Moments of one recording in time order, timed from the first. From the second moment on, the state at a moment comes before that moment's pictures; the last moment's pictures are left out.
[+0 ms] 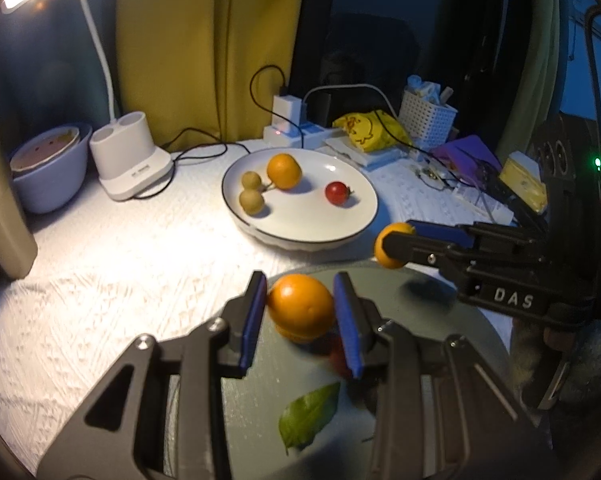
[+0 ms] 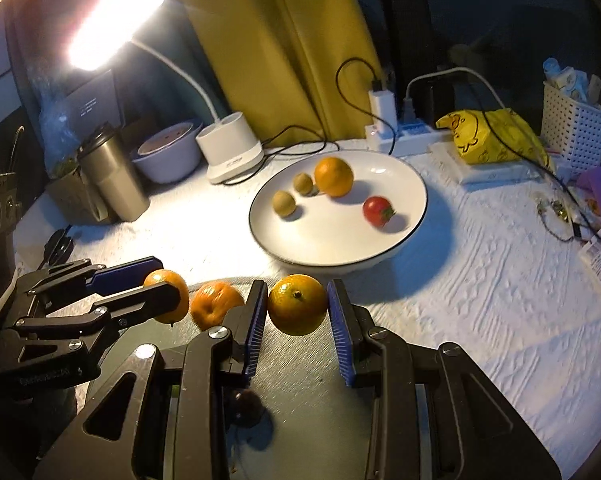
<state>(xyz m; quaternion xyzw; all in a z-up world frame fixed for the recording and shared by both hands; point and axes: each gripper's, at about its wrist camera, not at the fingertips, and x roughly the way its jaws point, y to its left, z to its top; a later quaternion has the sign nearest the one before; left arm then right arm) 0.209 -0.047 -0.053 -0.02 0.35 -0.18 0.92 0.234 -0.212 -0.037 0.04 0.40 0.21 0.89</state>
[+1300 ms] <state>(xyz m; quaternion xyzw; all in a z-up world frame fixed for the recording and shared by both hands) 0.316 -0.064 -0.068 0.00 0.37 -0.20 0.91 0.332 -0.221 -0.067 -0.02 0.40 0.16 0.90</state>
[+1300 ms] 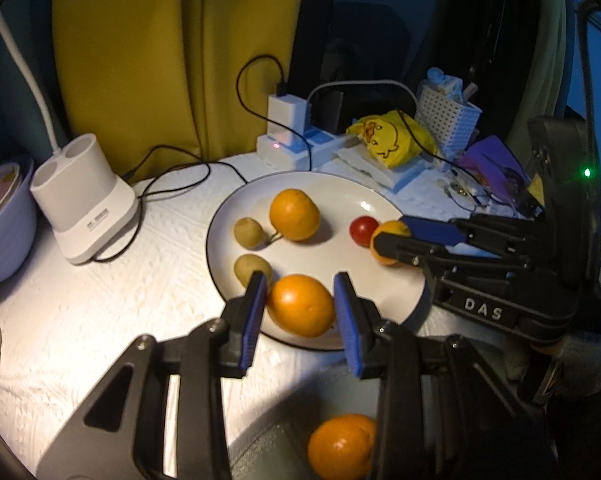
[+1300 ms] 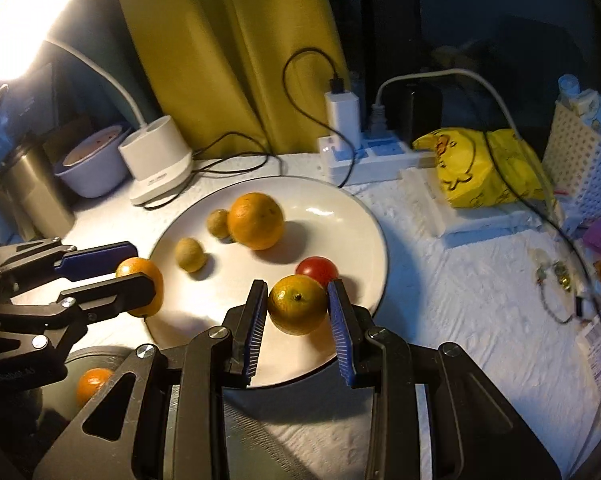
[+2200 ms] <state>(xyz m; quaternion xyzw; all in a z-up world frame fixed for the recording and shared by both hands) 0.298 -0.059 -0.052 -0.01 0.36 -0.18 0.91 0.316 -0.232 -0.048 -0.01 0.38 0.12 0.92</state>
